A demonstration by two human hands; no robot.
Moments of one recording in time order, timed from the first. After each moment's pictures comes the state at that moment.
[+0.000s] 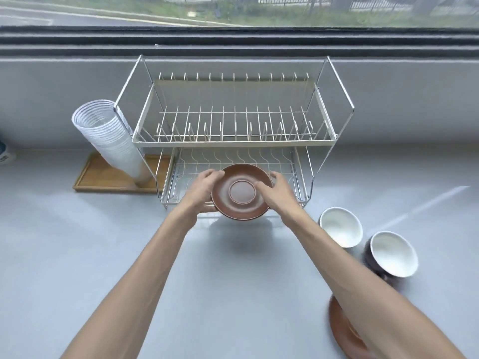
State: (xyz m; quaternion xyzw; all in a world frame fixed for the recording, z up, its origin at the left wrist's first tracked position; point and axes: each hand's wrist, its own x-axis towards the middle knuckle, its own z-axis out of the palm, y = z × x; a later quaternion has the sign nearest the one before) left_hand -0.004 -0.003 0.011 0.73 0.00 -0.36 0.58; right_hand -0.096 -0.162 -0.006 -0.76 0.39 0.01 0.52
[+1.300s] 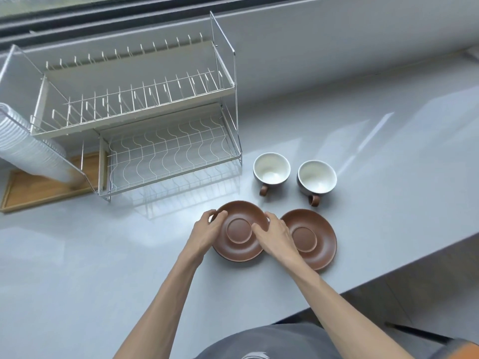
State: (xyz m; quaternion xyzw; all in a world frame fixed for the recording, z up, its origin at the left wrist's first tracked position) left_hand -0.182 -0.024 -0.065 0.80 -0.06 -0.44 0.41; right_hand -0.319 -0.136 -0.069 -0.72 0.51 0.06 0.47
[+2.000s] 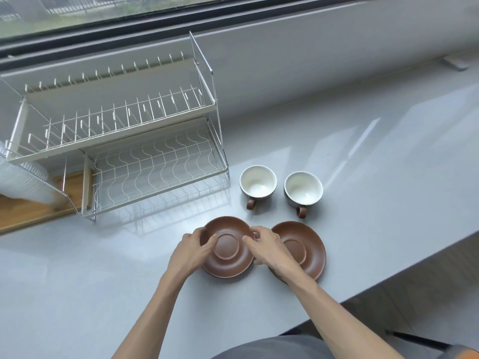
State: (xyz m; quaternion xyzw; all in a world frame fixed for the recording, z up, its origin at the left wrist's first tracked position) left_hand -0.175 -0.026 -0.081 0.89 -0.22 -0.36 0.19; right_hand -0.324 -0.160 -0.069 -0.72 0.48 0.08 0.50
